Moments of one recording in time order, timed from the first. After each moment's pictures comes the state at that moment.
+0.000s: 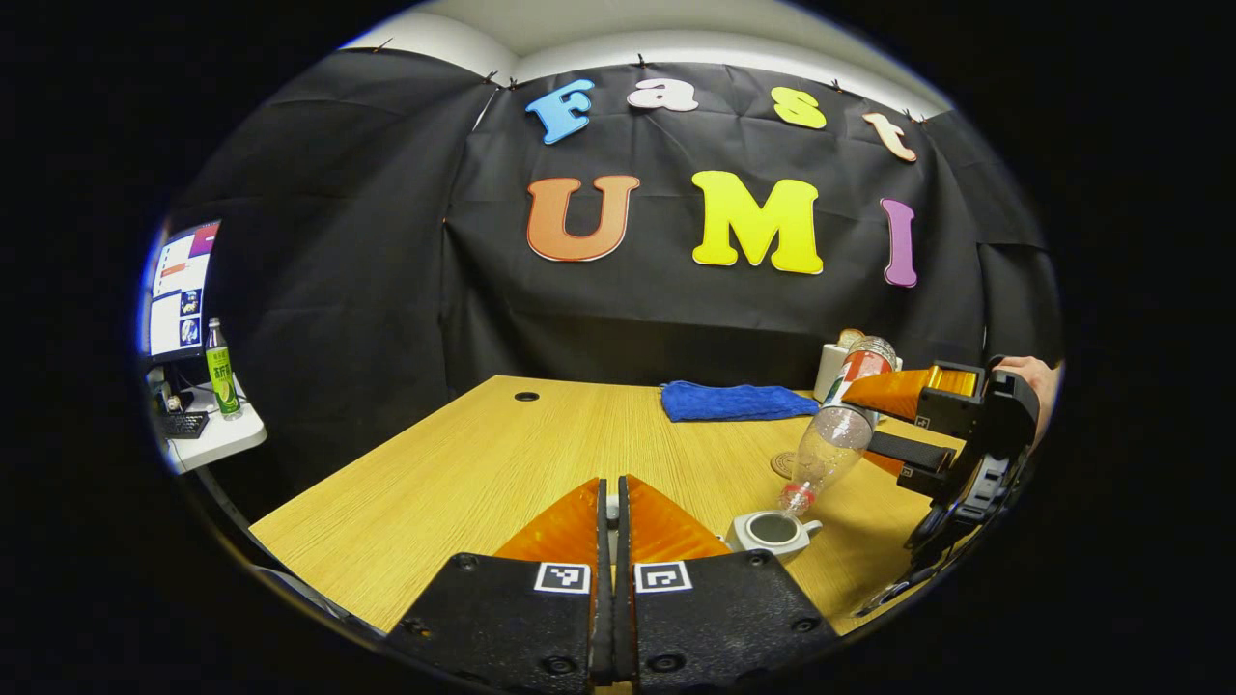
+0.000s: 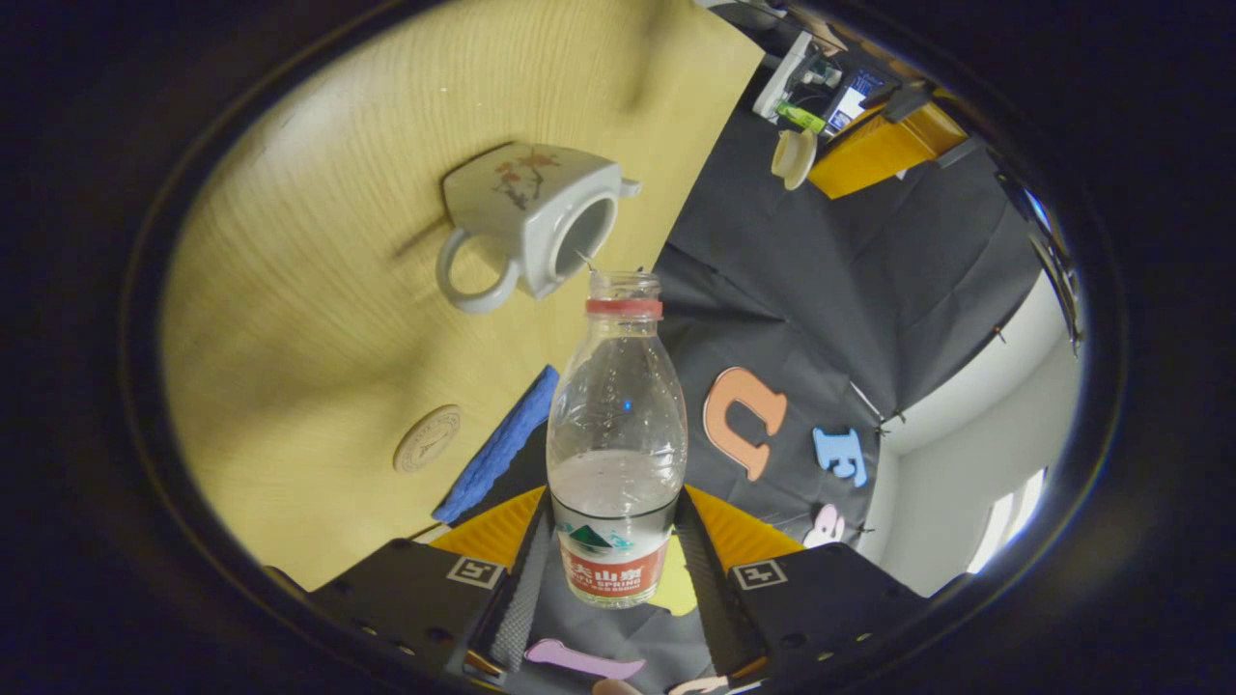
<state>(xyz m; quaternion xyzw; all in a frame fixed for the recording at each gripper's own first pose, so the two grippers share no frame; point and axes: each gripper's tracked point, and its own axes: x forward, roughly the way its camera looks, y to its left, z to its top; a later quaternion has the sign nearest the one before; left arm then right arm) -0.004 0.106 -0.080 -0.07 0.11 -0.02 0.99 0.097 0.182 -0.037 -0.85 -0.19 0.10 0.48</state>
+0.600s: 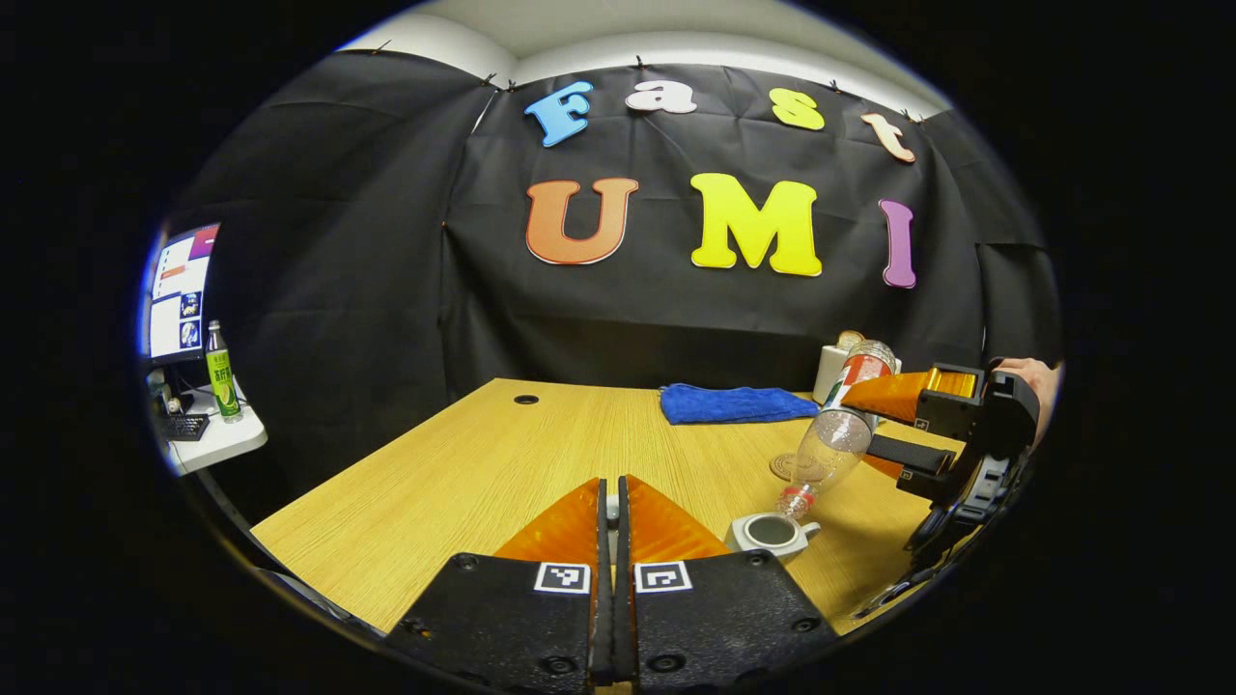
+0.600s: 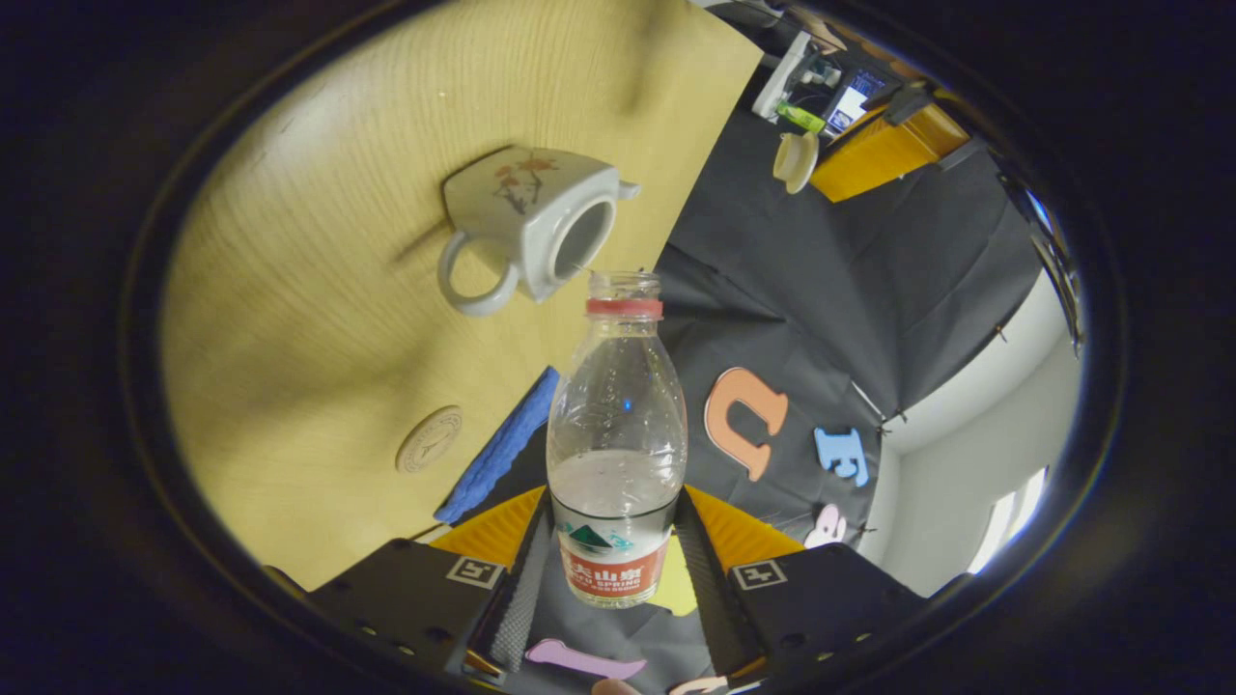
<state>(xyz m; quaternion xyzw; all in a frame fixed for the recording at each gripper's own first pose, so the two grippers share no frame) -0.004 0.107 -0.076 -0.07 0.11 -0.02 0.99 0.098 0.179 -0.038 -0.84 -0.18 0.11 0.50</state>
